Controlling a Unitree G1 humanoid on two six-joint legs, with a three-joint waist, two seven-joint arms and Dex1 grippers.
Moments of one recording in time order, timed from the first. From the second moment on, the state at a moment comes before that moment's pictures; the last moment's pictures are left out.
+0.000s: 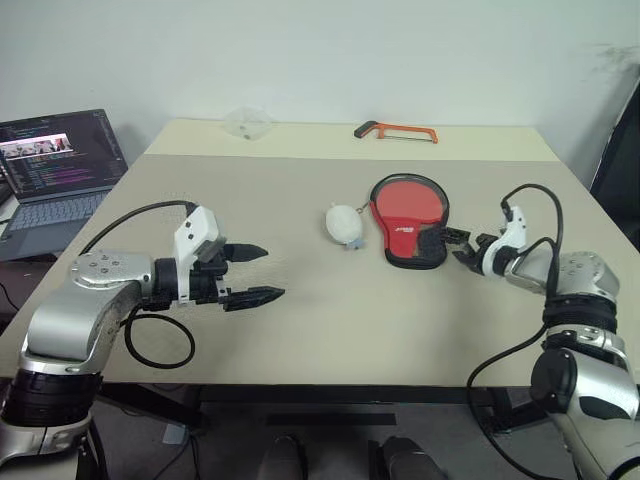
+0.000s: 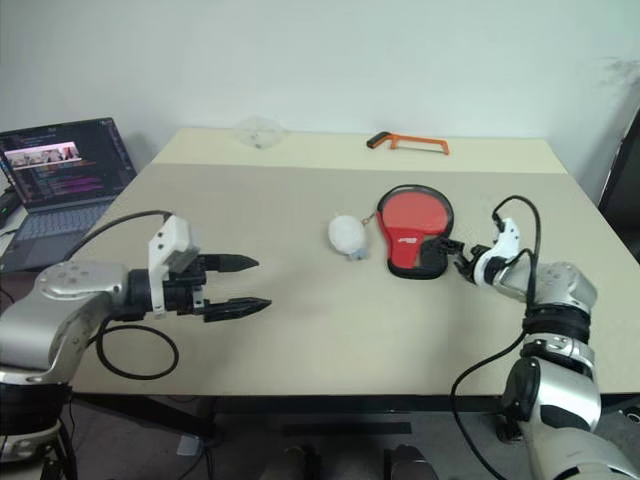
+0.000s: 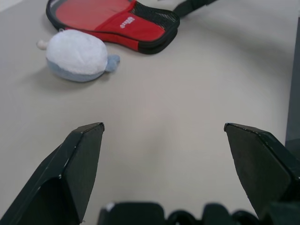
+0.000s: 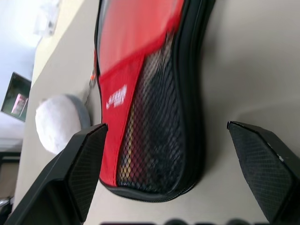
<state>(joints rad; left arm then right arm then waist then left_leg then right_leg) -0.40 0.88 0.11 -0.23 -0.47 0.66 -1.10 -0.88 -0.39 -0.53 0.67 0.64 1.09 0.25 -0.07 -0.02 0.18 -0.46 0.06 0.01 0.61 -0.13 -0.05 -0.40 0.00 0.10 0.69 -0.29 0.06</state>
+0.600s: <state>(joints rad) -0.39 0.87 0.08 -0.27 -0.47 0.67 -1.03 -0.88 -0.27 -0.52 0.66 0.66 1.08 0.27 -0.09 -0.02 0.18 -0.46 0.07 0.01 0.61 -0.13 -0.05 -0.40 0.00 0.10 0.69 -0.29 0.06</state>
